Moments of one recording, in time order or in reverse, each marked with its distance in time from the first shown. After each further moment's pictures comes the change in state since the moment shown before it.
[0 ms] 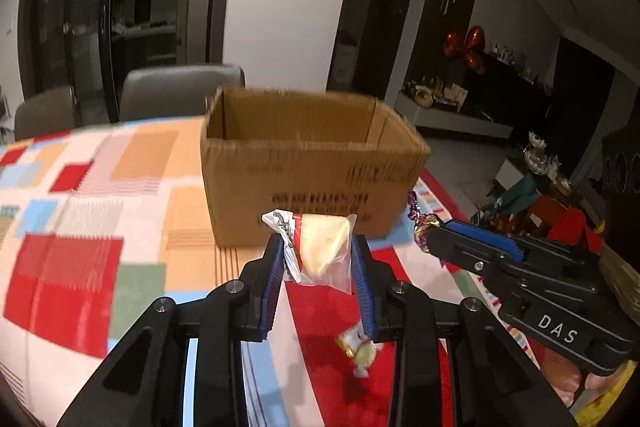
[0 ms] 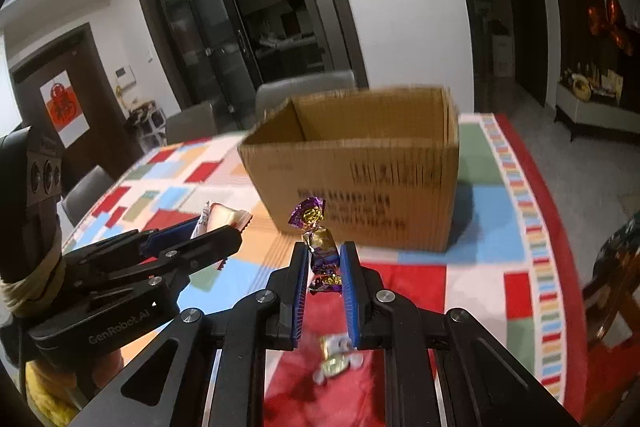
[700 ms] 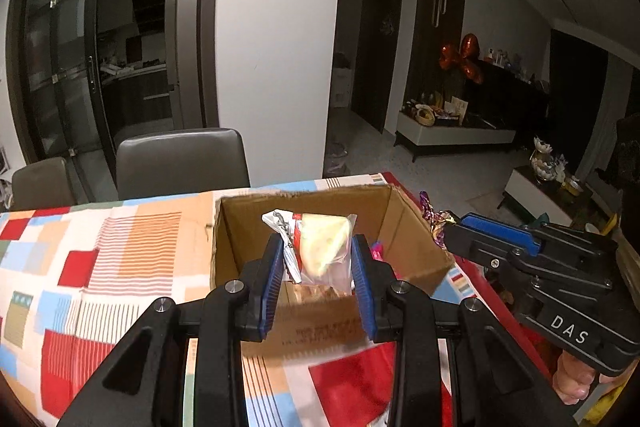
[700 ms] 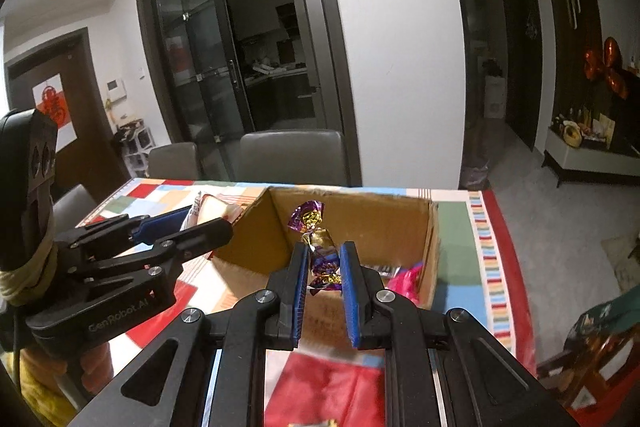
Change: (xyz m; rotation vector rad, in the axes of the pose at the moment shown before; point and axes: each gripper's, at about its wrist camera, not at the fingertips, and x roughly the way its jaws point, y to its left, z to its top) left arm 0.038 0.007 0.111 0.088 -0.069 0.018; right arm 0.019 -0.007 0.101 -0.065 -0.093 -0.070
